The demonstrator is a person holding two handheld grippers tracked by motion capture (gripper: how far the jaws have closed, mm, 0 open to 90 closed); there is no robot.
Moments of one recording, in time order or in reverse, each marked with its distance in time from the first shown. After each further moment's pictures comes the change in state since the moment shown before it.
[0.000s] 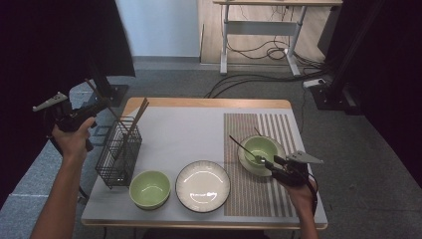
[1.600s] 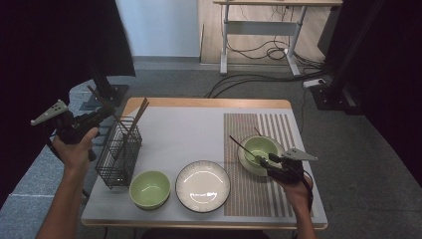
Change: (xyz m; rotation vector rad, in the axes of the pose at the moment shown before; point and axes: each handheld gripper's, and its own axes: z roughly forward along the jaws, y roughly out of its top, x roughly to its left) left arm -0.050 -0.007 -0.015 -0.035 -0.048 0.078; right arm 0.008 0.008 0.009 -0.007 0.038 -0.035
